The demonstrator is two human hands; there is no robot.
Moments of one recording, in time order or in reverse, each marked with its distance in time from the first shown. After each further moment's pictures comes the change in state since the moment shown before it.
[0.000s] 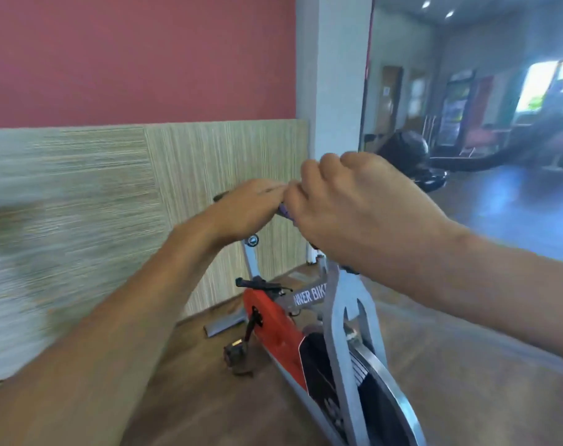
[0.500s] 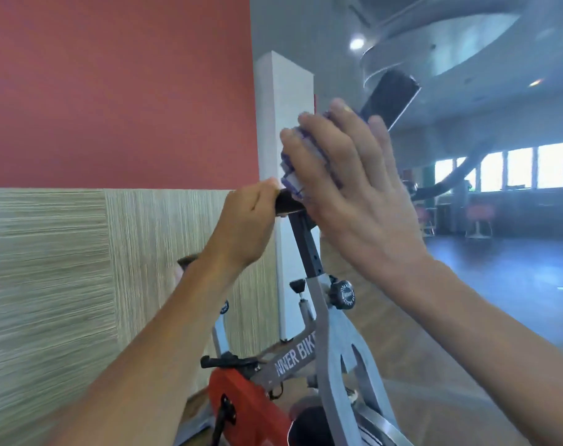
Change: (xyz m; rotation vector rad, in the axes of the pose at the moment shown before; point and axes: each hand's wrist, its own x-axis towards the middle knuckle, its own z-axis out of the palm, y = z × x) left_hand 0.025 -0.058 0.052 -0.231 0.534 0.431; right_hand 0.003 -0.047 0.065 -0.087 0.879 0.526
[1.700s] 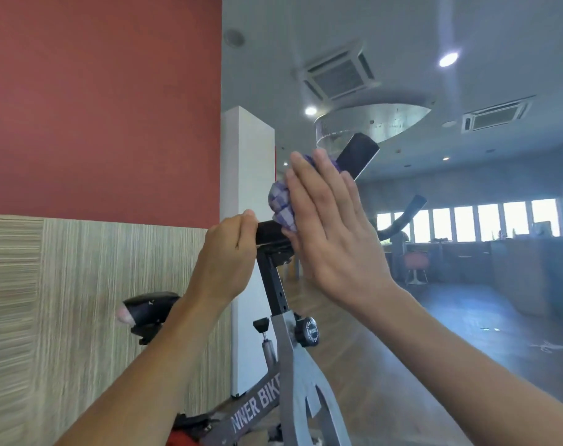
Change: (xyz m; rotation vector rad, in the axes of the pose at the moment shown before) left_hand -0.010 -0.001 0.010 -0.015 0.159 0.113; right_hand -0.003 0.003 -0.010 -0.045 -0.136 0.005
